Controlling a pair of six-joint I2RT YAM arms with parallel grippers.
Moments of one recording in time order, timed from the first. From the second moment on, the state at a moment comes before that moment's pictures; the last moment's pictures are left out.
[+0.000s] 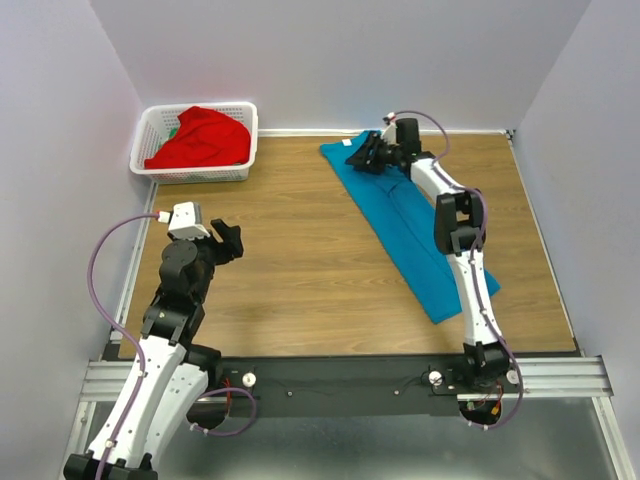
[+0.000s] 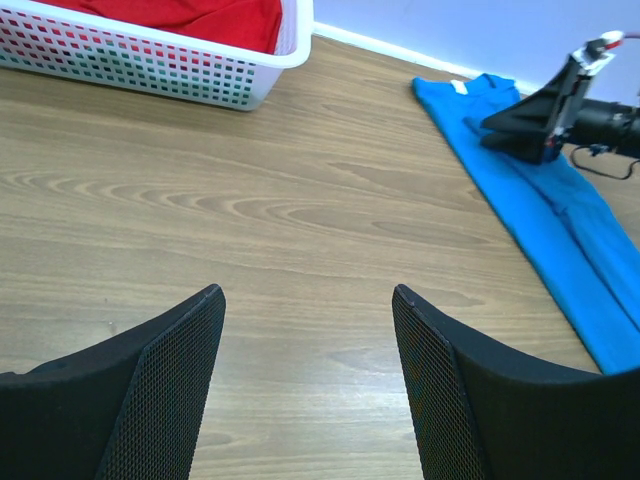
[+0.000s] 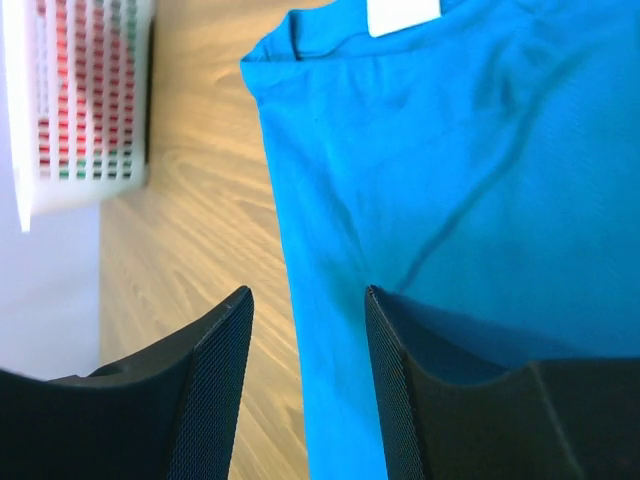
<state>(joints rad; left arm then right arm) -0.24 0.55 0.53 -0.16 -0.16 -0.35 0.23 2.71 2.30 -0.14 -0.68 0.63</state>
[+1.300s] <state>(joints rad) -0.24 0.47 0.53 -0.13 -0.14 -0.35 0.44 1.59 0.86 -0.51 -0.18 0.53</state>
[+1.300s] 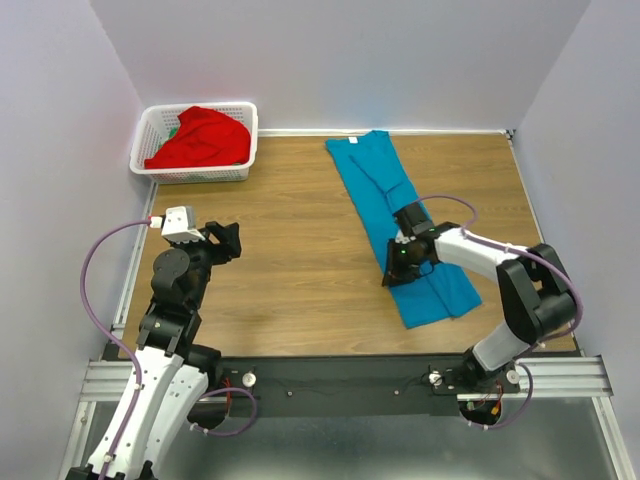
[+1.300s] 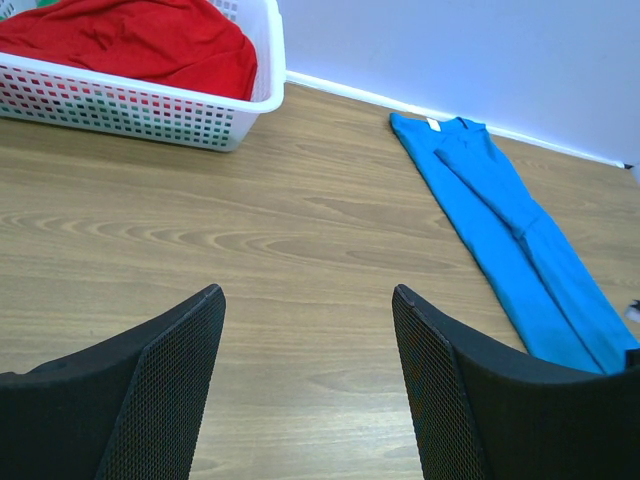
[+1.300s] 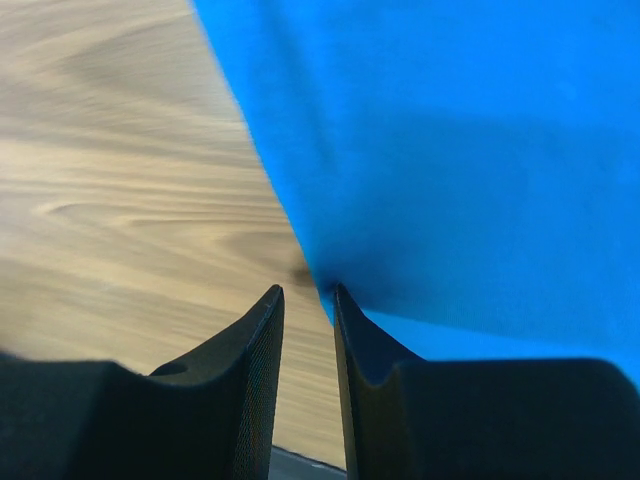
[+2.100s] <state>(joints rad) -0.24 0.54 0.53 -0.13 -0.05 -0.37 0.77 1.87 1.30 -0.48 -0.20 0.70</state>
